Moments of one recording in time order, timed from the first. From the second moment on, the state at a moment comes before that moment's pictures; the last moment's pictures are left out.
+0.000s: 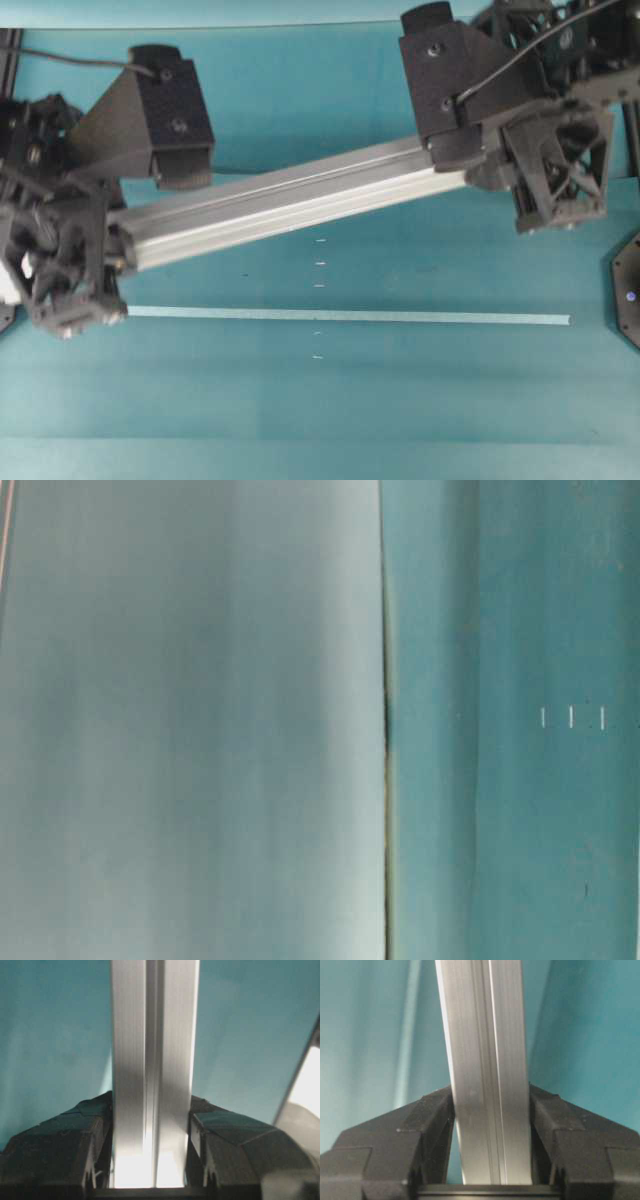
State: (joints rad) left arm -0.06 -0.24 -0.12 0.03 1.59 -0.37; right arm -0.08 -0.20 -0.11 0.00 1.53 -0.26
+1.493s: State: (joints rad) left arm 0.06 -0.23 0.34 0.03 1.19 -0.12; right arm -0.03 -0.26 0.38 0.00 1.24 0.04
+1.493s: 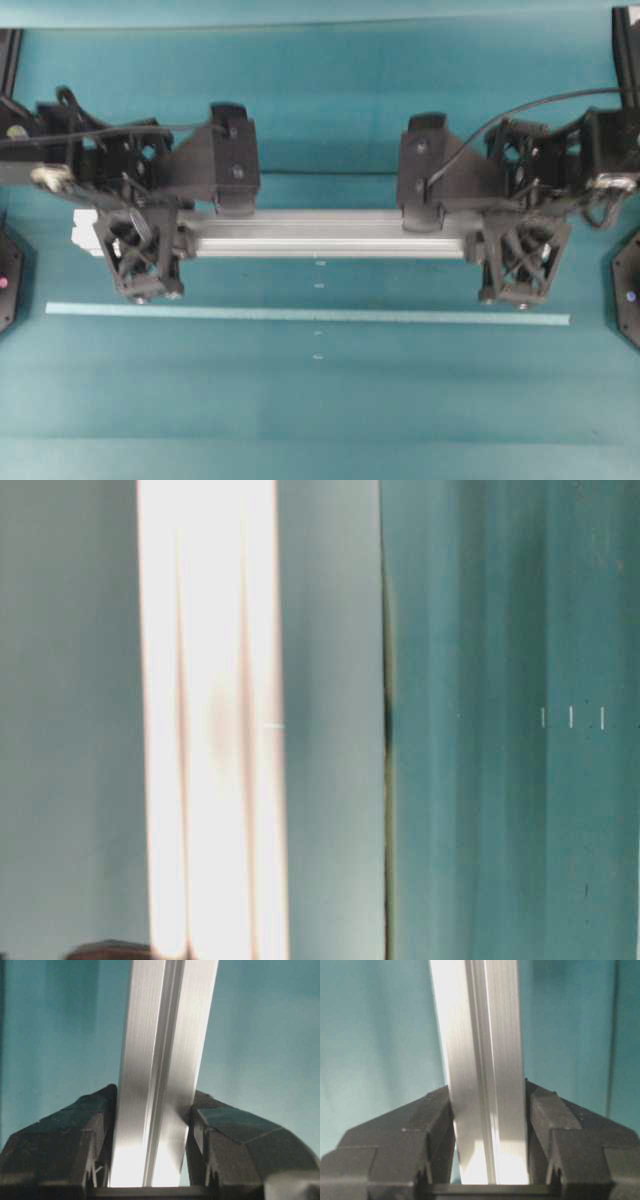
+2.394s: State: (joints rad) left arm 0.03 -0.14 0.63 0.03 0.80 -0.15; right arm 0.02 -0.13 0.61 0.01 0.91 0.03
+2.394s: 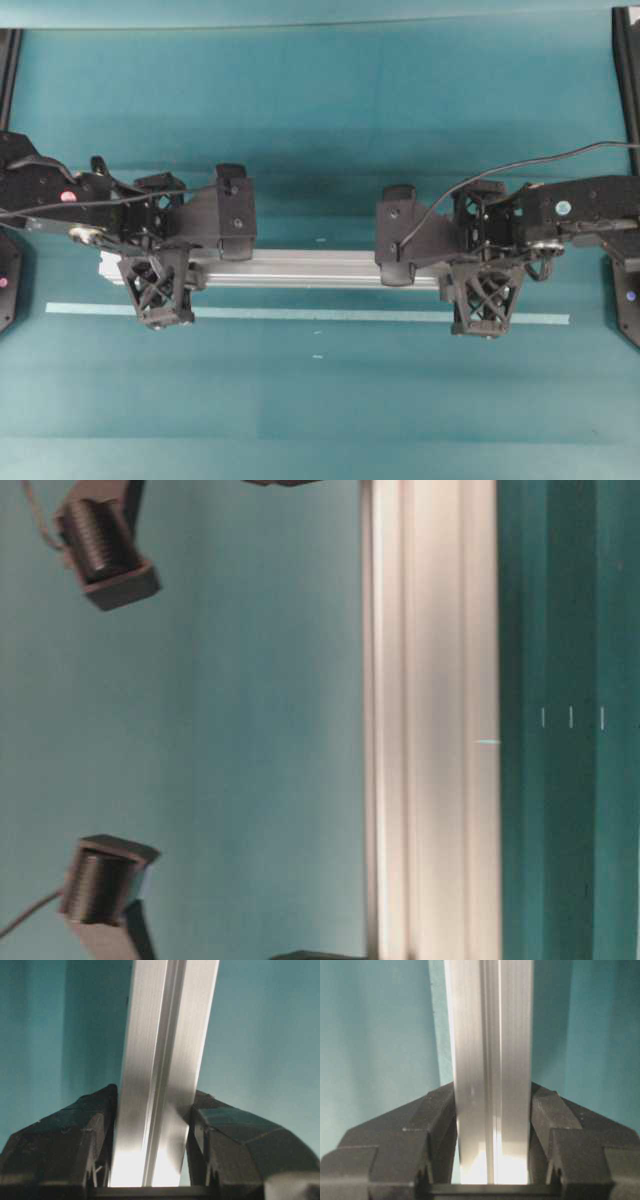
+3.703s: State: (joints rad) left arm 0.01 0.01 0.69 0.04 0.60 -0.22; right arm 0.04 0.00 0.73 0.01 0.69 0.04
